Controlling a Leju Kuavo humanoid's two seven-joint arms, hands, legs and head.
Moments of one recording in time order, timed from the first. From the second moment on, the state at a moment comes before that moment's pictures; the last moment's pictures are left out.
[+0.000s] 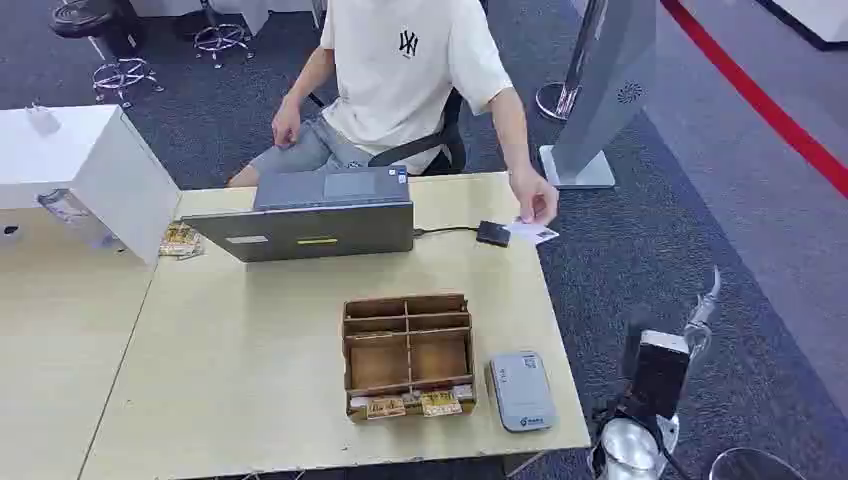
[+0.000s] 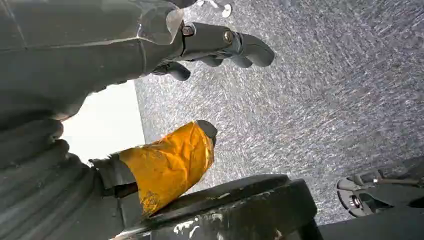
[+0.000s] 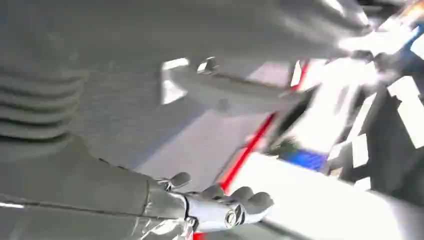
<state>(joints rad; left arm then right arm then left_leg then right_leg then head) -0.17 -0.11 -1.54 -0.16 0.87 0.39 0.27 0.02 0.29 -0.21 -1.55 0.39 -0.70 -0.65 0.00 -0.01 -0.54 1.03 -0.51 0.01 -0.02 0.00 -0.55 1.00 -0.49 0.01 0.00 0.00</state>
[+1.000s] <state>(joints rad) -0.18 -0.10 -1.54 -0.16 0.75 0.34 0.32 0.05 0.29 0.04 -1.69 1.35 -0.70 -0.62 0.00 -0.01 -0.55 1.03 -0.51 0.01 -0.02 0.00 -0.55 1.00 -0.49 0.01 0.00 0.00</state>
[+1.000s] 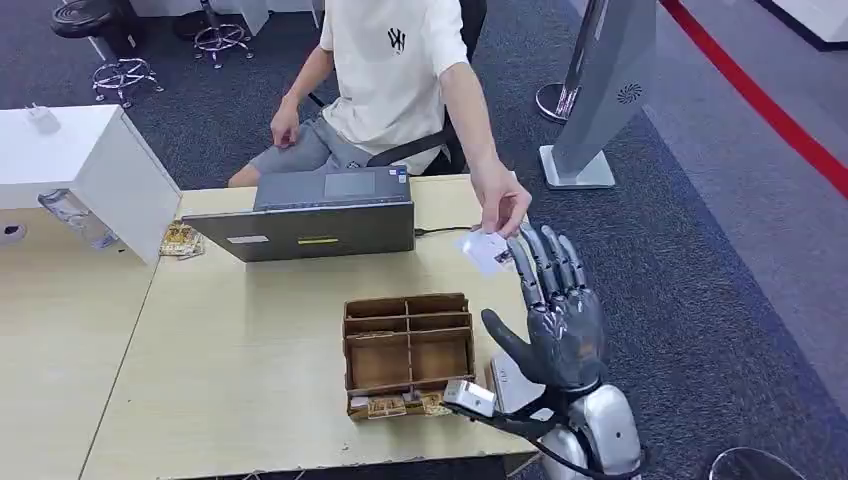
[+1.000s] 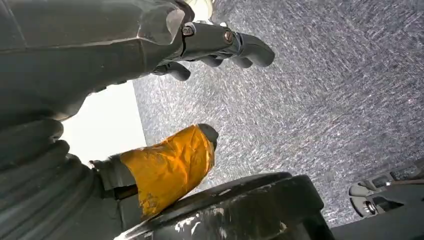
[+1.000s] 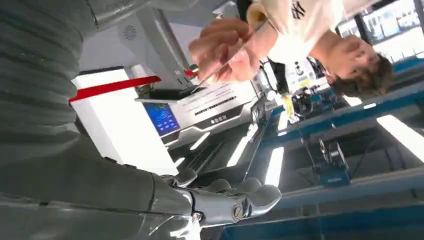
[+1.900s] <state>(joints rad) -0.19 -0.09 -1.54 -0.16 0.73 0.33 0.33 -0.10 0.28 0.08 -1.61 1.48 -0.70 -0.39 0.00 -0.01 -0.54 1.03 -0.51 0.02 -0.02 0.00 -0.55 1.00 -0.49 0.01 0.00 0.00</state>
